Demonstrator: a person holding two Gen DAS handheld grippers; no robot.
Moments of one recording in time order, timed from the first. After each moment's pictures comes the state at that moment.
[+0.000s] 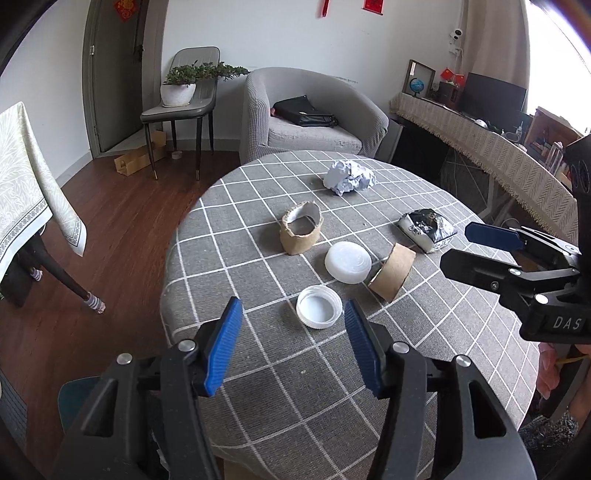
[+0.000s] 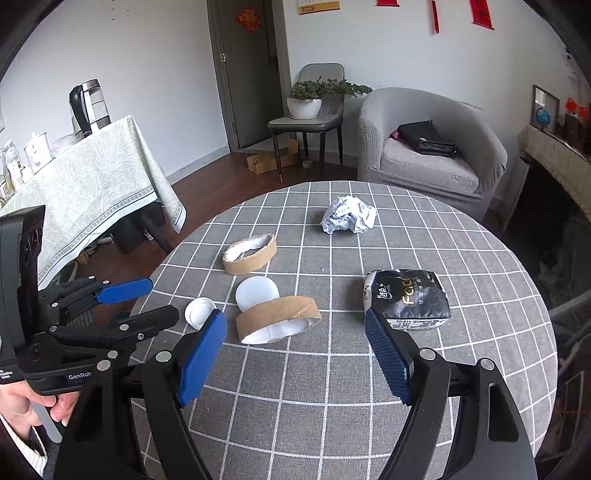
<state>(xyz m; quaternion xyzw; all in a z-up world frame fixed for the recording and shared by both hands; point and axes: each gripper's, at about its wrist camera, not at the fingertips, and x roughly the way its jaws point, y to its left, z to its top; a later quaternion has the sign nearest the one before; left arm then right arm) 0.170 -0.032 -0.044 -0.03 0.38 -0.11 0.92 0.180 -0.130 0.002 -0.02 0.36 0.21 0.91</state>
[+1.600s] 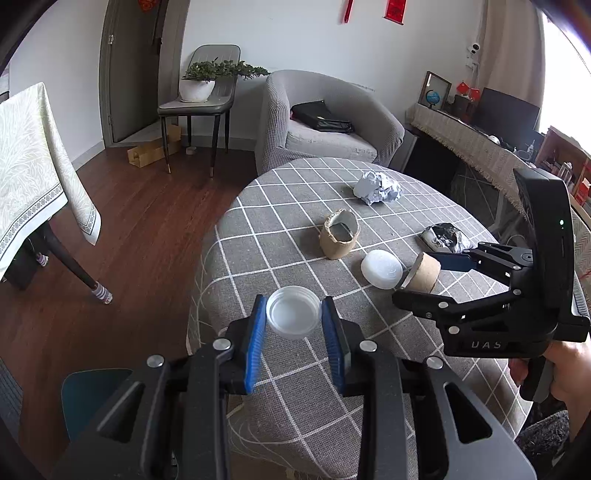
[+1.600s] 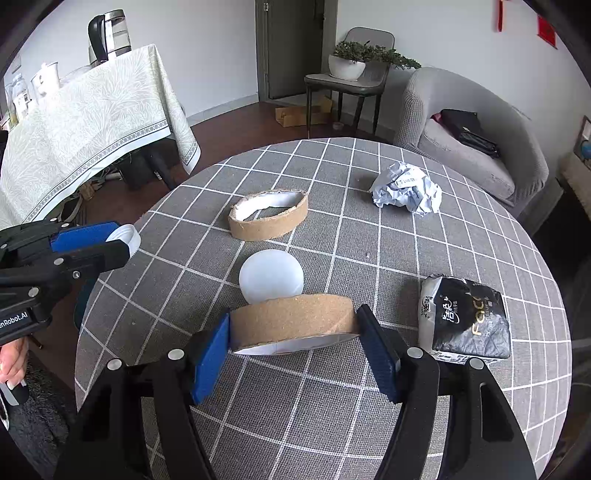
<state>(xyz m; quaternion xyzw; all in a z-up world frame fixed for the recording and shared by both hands) 0.160 0.007 -0.037 -0.06 0.37 -0.09 0.92 0.219 -0.080 -0.034 -0.12 0.42 0.26 0.86</state>
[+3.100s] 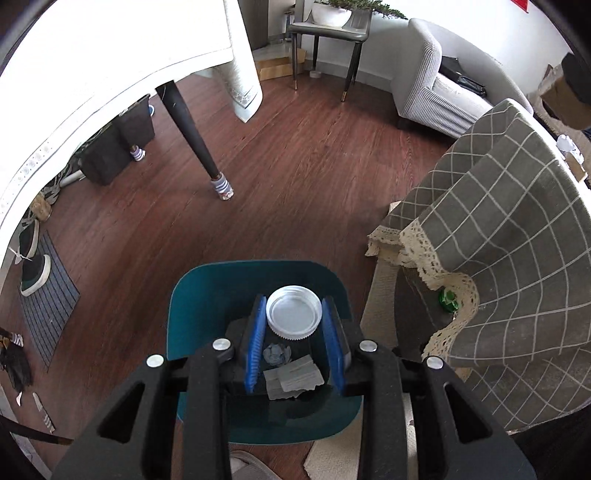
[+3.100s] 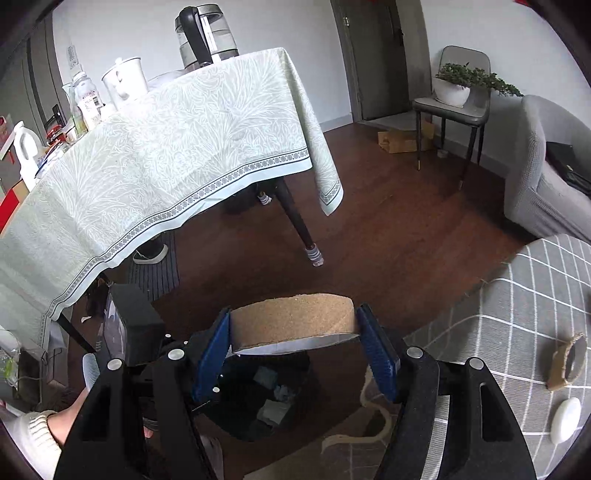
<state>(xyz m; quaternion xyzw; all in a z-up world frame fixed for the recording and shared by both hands) 0.109 0.232 -0.150 -0.09 0.51 0.10 0.85 0.193 0.152 -0.008 -0.06 0.39 0.42 0.81</state>
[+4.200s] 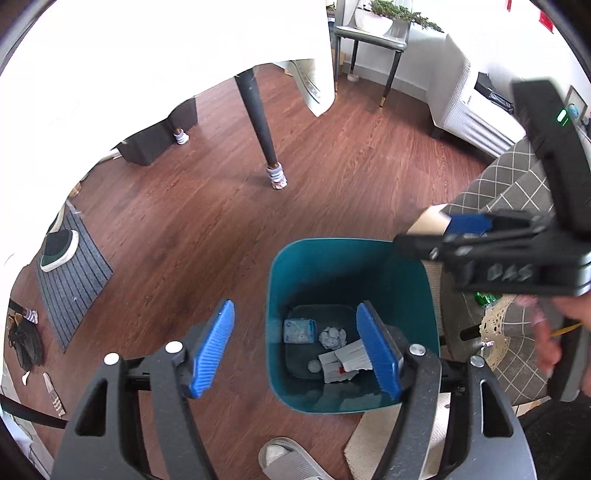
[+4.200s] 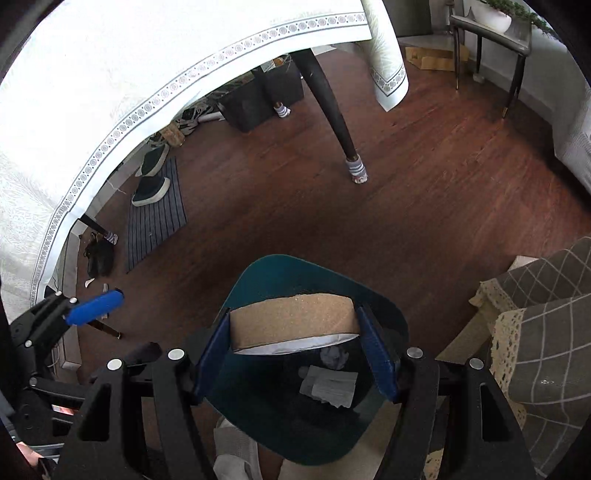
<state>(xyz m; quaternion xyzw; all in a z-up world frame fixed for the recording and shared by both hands) 0.037 0.320 -0.138 -0.10 0.49 0.14 0.85 0.180 0.296 -0.143 -0.10 0.53 0.41 0.73</state>
